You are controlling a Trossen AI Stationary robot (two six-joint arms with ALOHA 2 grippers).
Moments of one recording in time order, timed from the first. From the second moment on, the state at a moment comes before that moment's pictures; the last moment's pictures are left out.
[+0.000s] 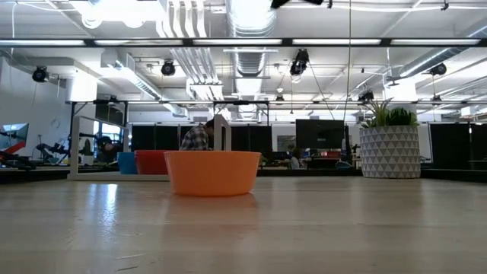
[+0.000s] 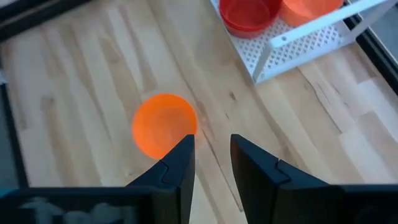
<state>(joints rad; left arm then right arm) -0.28 1.02 1.30 -0.80 -0.23 -0.13 0.07 1.75 2.00 -1.22 0.16 0.49</state>
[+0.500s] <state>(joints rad) -0.25 1.31 1.30 -0.80 -0.32 -0.18 0.21 1.60 1.99 -1.22 0.19 0.46</state>
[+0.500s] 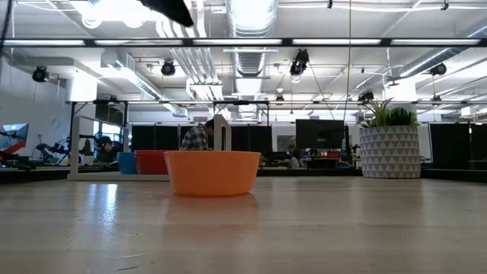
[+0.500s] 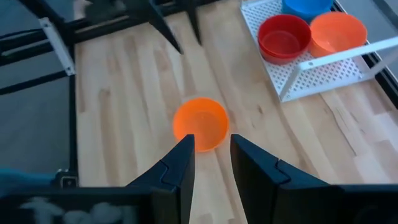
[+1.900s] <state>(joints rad) -0.06 1.84 1.30 -0.72 -0.13 -0.13 0.28 1.57 1.99 -1.22 0.18 0.39</state>
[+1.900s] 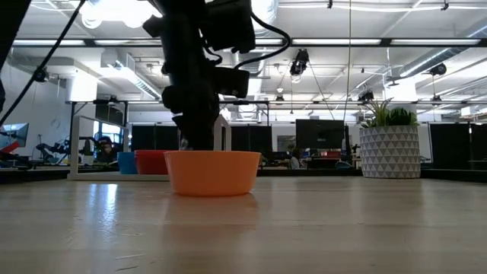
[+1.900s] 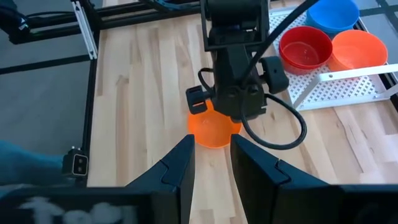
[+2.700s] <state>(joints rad) -0.01 1.78 1.33 -0.83 -0.03 -0.08 0.28 1.57 1.99 -1.22 0.18 0.39</state>
